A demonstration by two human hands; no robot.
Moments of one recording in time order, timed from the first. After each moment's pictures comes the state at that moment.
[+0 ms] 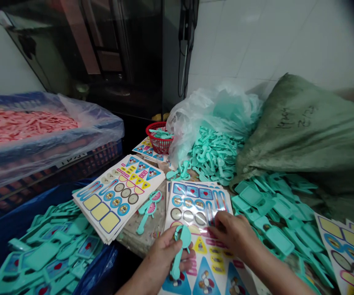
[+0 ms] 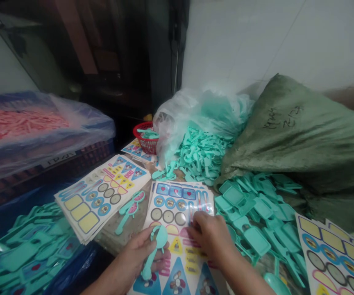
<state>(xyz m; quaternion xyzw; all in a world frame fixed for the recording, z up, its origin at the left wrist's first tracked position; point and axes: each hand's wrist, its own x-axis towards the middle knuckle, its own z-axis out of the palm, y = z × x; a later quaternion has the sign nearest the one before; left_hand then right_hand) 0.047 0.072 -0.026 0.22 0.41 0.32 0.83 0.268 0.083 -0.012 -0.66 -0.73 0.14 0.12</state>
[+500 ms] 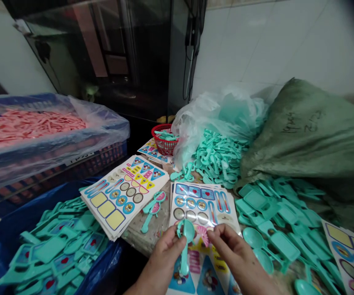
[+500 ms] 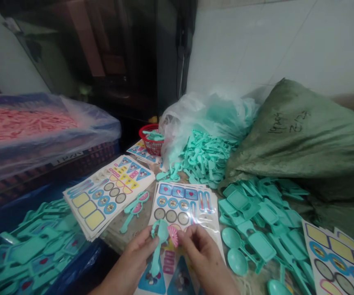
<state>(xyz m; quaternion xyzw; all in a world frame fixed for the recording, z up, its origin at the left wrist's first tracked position) 0.049 0.065 -0.004 0.27 0.32 0.41 0.81 0.216 0.050 0.013 -0.59 -0.42 0.52 0.44</state>
